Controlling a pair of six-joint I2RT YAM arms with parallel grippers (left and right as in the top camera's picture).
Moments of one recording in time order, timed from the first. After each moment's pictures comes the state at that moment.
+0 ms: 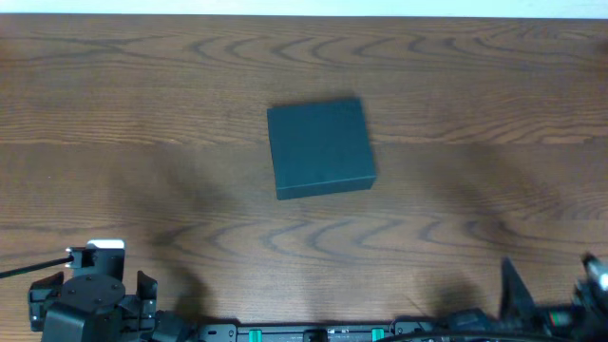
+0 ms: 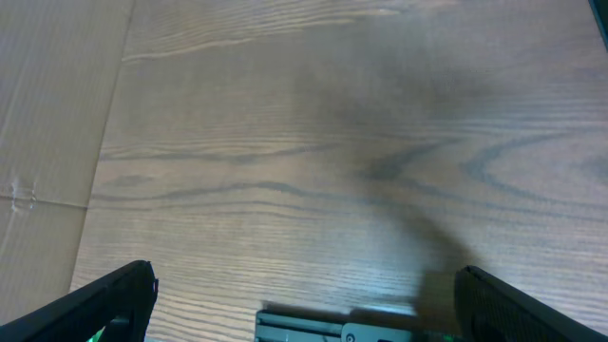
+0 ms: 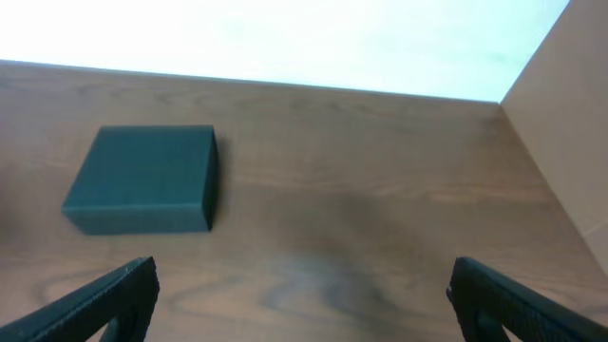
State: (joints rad) left arm -0.34 0.53 1.21 -1.63 -0.48 -0.09; right arm 0.22 0.45 1.40 -1.34 0.20 0.04
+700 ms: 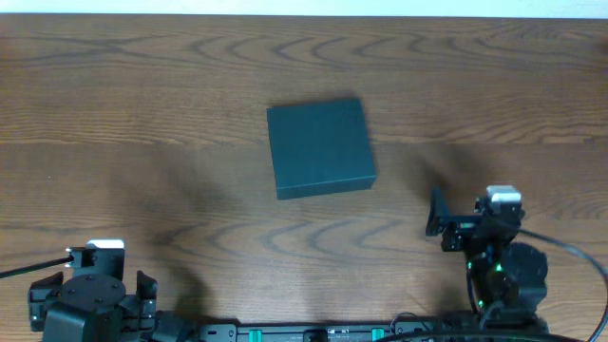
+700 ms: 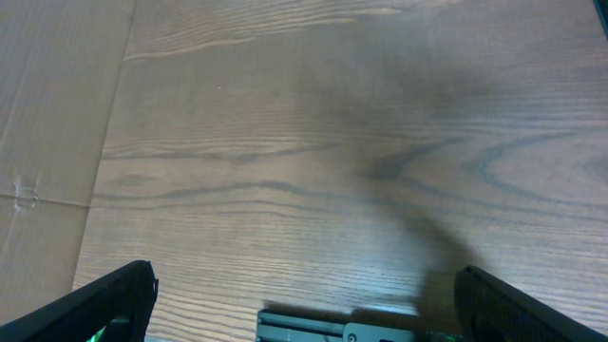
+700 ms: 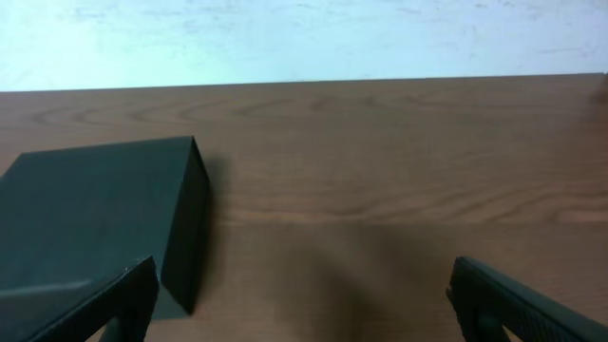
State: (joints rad) left arm -0.34 0.53 1.21 -1.63 -0.48 -0.09; right arm 0.03 0.24 0.36 -0.40 -0.02 0.08
